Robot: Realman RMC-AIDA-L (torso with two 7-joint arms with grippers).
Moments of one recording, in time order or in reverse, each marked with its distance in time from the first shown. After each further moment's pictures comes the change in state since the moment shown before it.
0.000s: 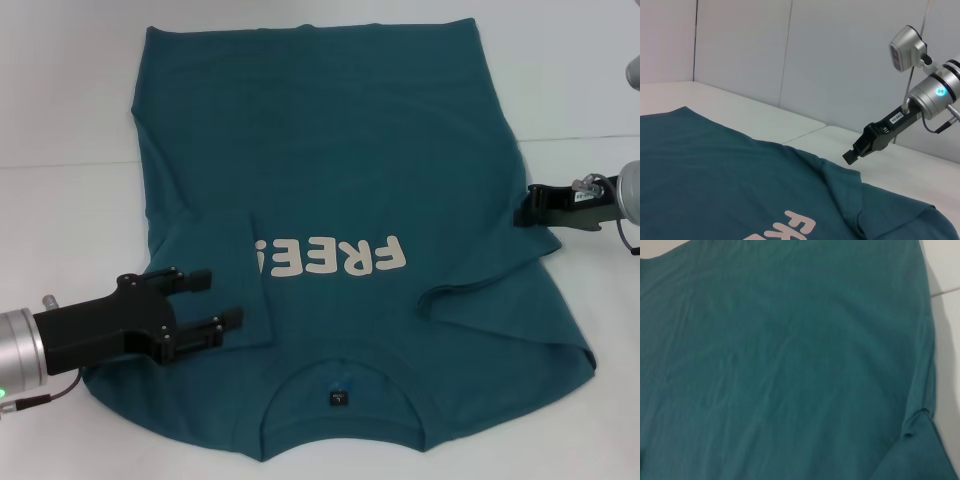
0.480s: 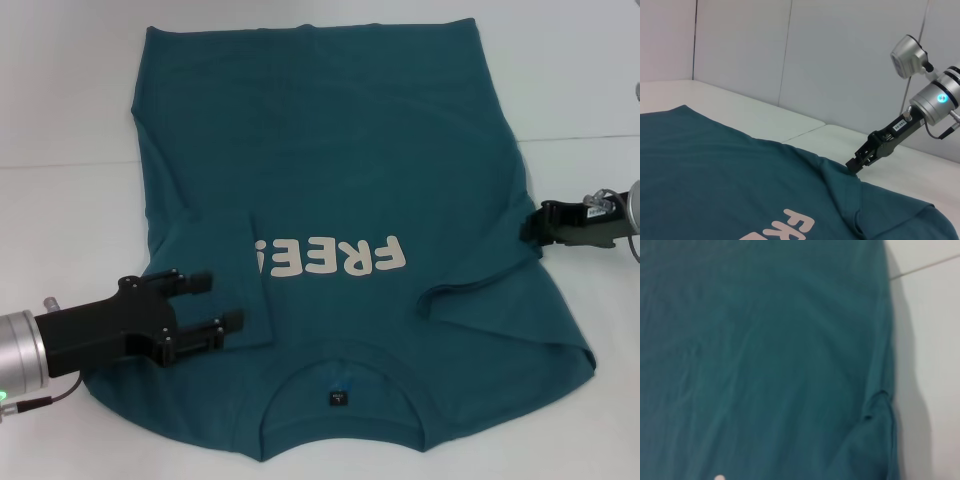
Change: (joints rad) left arm 0.002 -0.003 0.000 0.000 0.003 -0.001 0.000; right arm -0.008 -0.012 0.003 0.039 -0.042 0.026 0.034
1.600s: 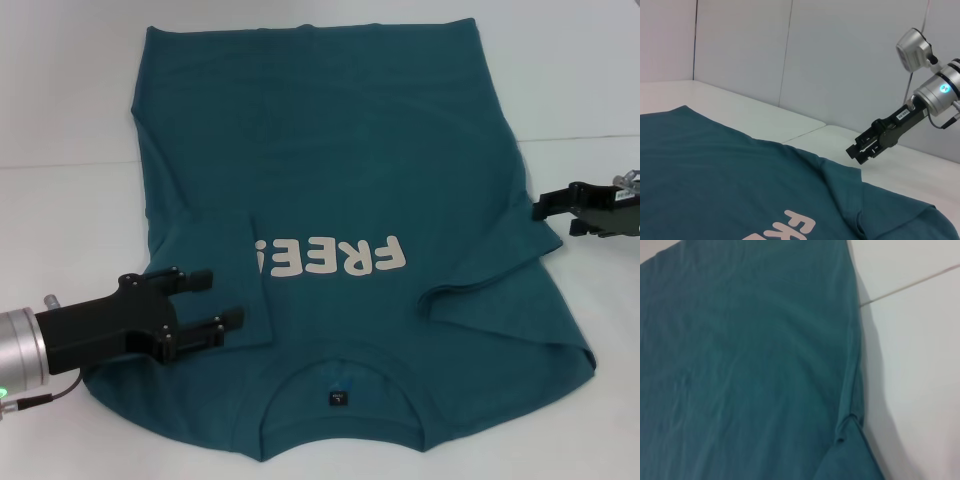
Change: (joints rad) left arm -0.004 0.001 0.000 0.000 0.000 -0.002 -0.004; right arm -0.015 -0.032 0.038 -0.037 -0.005 -0.042 0.051
